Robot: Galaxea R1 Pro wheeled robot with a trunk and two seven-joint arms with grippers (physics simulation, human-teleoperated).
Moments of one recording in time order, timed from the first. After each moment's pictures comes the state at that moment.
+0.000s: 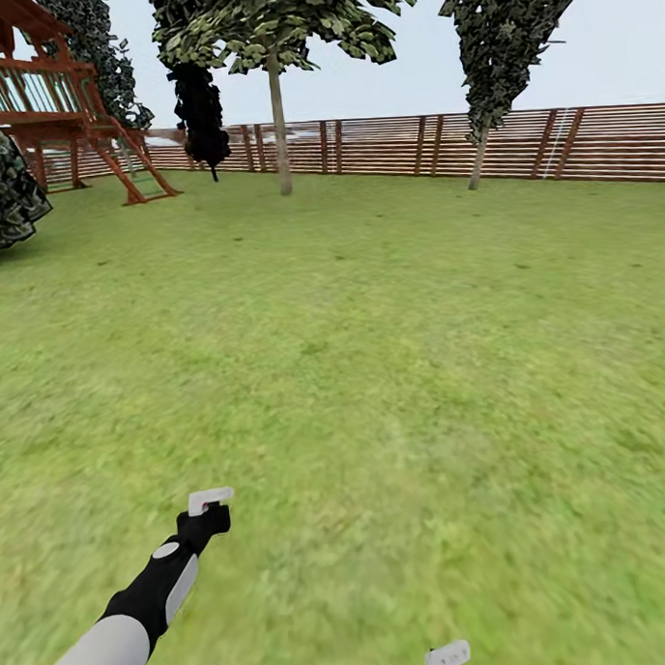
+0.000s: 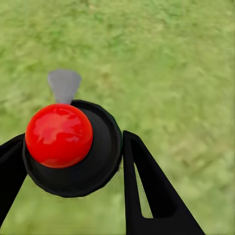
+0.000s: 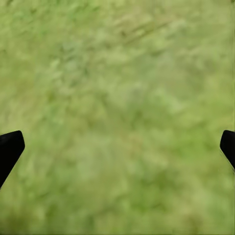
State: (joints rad) left arm -0.63 0.06 0.10 -0.45 0.05 -0.07 -0.06; right arm -0.38 0.09 0.07 -0.03 0.04 -0.56 0.20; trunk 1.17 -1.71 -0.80
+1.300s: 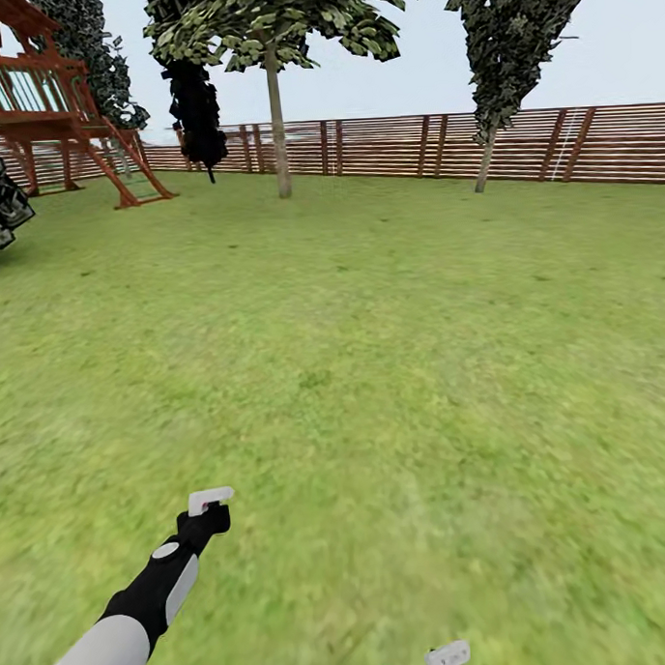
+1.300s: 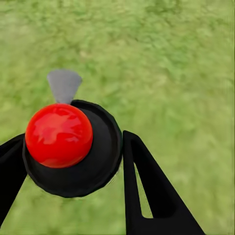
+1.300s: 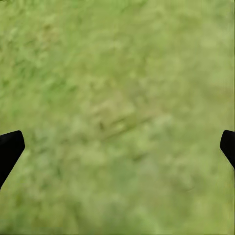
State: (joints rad) left arm -0.63 0.06 0.10 -0.45 0.05 -0.07 -0.06; right arm -0.38 0.09 0.07 -0.03 0.04 -0.56 0.20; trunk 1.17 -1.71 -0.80
